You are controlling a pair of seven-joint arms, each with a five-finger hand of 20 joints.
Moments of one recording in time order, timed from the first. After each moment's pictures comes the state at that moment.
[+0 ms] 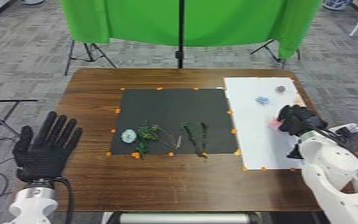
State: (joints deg) left arm 128.9 -61.4 -96.5 -121.5 -1.0 6.0 23.2; right arm -96.7 -52.9 83.8 -102.1 -143.8 -10.7 19.8
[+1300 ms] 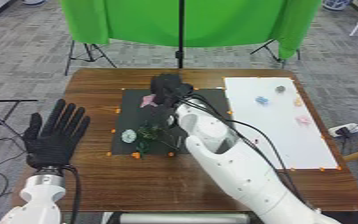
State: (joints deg) left arm 122.6 -58.8 -92.4 -119.6 -0.3 5.9 24.0; right arm -65.1 -81.3 47.8 -83.4 -148.5 -0.8 9.8
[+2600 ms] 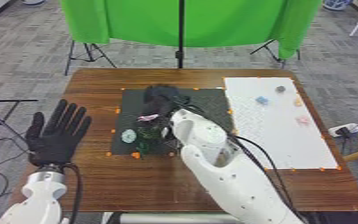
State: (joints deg) left arm 121.2 -61.3 -93.3 -118.5 -1.1 7.3 21.1; right arm -72.2 -81.2 50.8 -96.9 -142.9 -12.6 17.5
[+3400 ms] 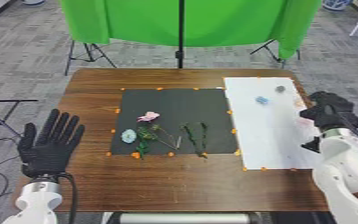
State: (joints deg) left arm 125.3 -62.6 -95.0 -119.6 -1.3 7.1 22.9; right arm -102.4 -56.4 93.0 -109.2 -141.3 -2.8 29.1
